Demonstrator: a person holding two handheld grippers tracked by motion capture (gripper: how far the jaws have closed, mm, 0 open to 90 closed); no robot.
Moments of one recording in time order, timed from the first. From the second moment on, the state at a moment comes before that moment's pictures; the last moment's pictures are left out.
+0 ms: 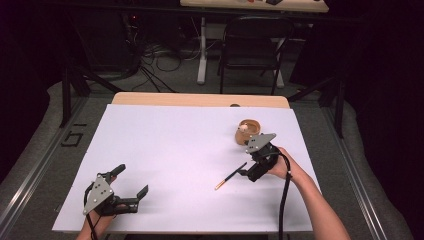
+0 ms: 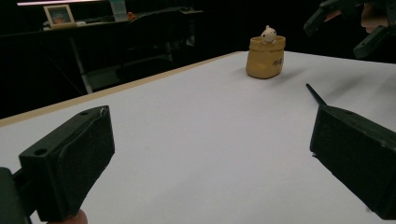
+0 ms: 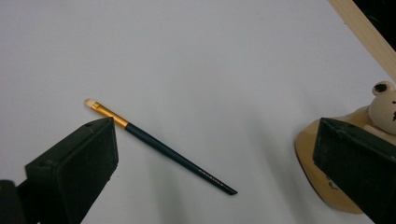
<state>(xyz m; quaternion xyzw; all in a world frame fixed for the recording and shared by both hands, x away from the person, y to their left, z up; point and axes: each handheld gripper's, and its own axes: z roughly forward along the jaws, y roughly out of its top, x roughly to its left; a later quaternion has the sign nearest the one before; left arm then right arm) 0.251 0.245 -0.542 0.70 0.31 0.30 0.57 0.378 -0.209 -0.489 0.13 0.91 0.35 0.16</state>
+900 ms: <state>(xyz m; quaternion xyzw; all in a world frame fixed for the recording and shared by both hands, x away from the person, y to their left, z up) 0.252 0.244 -0.542 0.70 0.31 0.30 0.57 0.388 -0.192 -0.477 0.07 0.95 0.26 0.14</state>
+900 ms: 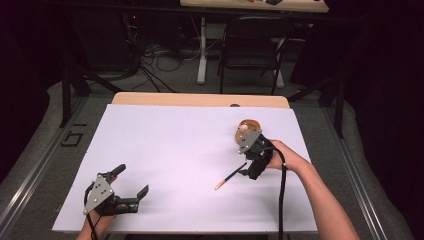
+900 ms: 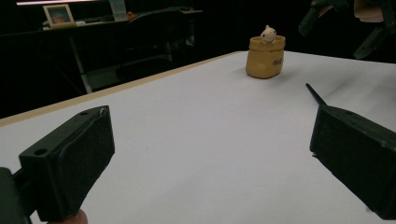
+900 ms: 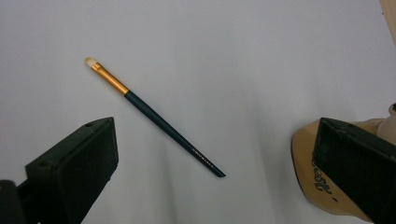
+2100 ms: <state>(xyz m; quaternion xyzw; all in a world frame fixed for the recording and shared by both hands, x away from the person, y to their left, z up) 0.252 0.244 -0.542 0.70 0.31 0.30 0.57 0.394 -0.171 -0.471 0.00 0.97 0.18 0.15</state>
